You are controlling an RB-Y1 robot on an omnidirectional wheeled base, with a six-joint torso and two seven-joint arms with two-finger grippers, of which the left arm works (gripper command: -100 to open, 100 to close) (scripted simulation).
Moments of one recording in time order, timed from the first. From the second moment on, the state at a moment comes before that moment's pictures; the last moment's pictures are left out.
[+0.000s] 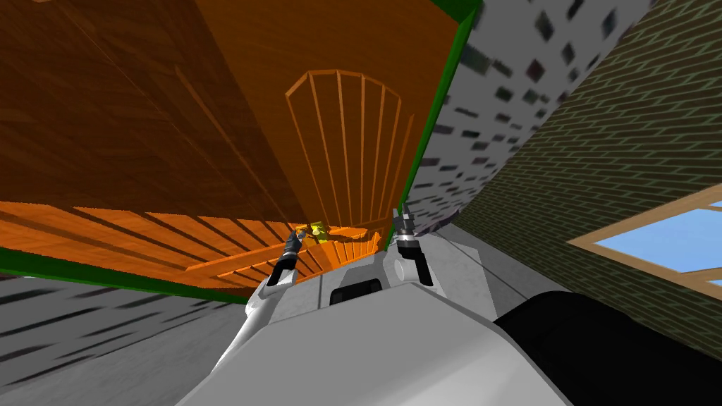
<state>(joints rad) -0.03 0.28 0.11 -1.16 0.12 -0.33 0.16</state>
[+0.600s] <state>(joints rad) -0.03 0.28 0.11 -1.16 0.12 -0.33 0.16</state>
